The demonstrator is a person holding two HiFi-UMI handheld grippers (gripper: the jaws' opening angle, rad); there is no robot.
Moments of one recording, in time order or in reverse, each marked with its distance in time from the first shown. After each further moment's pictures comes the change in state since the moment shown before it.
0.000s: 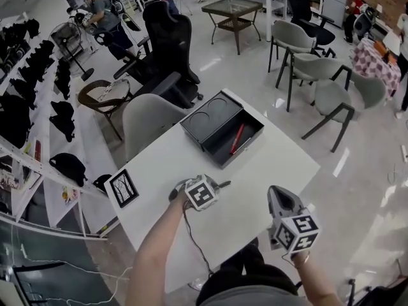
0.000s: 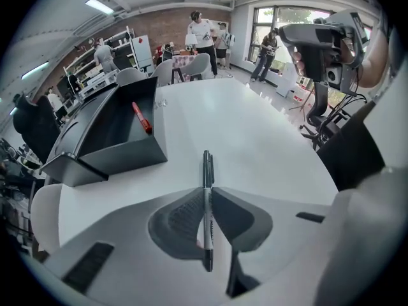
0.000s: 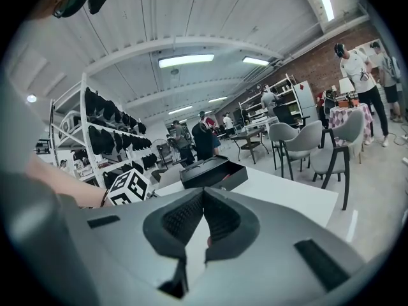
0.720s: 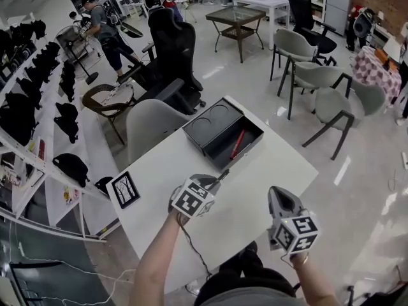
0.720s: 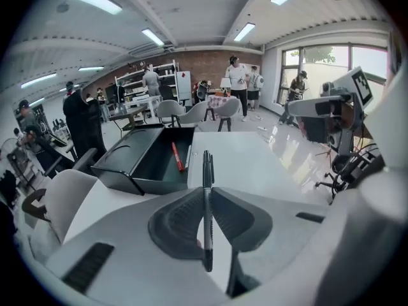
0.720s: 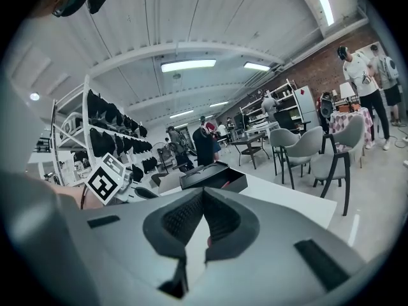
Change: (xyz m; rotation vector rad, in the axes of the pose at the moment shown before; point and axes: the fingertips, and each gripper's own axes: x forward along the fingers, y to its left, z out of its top) left arm -0.079 0.015 0.047 -0.271 -0.326 0.196; right arm -0.004 -0.003 0.016 -0.017 -0.041 0.004
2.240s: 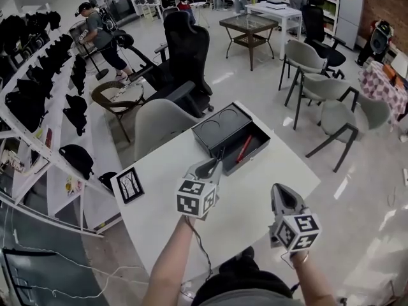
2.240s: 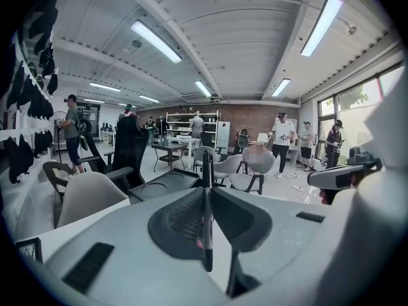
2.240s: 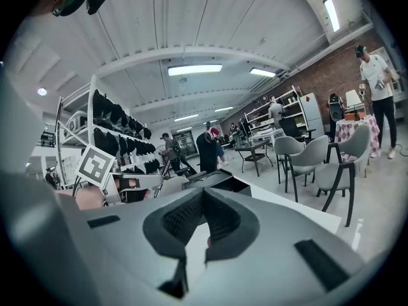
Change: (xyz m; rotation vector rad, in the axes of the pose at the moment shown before) left arm -0.066 0.043 0.075 -0.295 -0.468 0.273; right arm 0.008 0.008 0.024 -0.046 -0.045 0.022
